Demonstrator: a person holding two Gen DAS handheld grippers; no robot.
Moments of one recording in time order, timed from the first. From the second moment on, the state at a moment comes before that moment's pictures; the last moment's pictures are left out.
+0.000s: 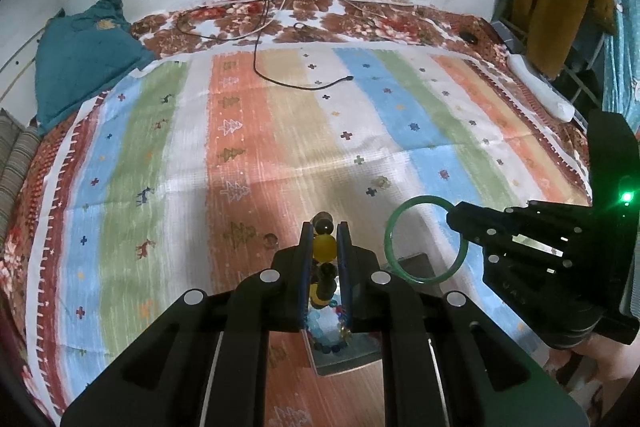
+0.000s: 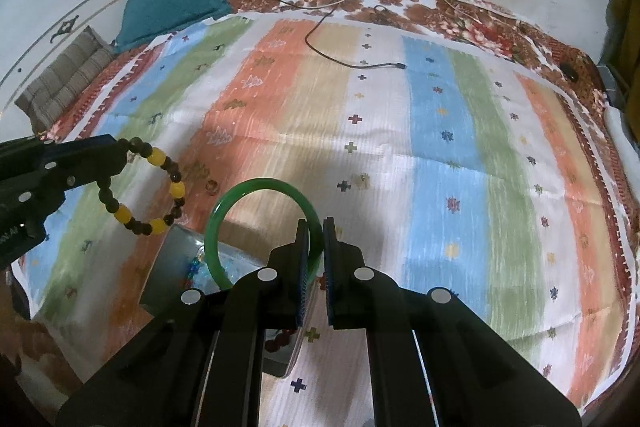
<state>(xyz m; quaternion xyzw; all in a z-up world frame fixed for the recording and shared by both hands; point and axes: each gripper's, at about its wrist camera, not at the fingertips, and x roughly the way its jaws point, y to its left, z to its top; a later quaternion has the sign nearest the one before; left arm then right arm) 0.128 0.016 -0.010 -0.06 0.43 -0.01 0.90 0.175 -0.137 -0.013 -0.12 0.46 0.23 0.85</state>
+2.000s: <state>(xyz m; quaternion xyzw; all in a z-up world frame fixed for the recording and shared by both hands) 0.113 0.038 -0.042 -0.09 0.49 0.07 0.87 0.186 -0.163 -0.033 -0.07 0.52 0.21 0.83</state>
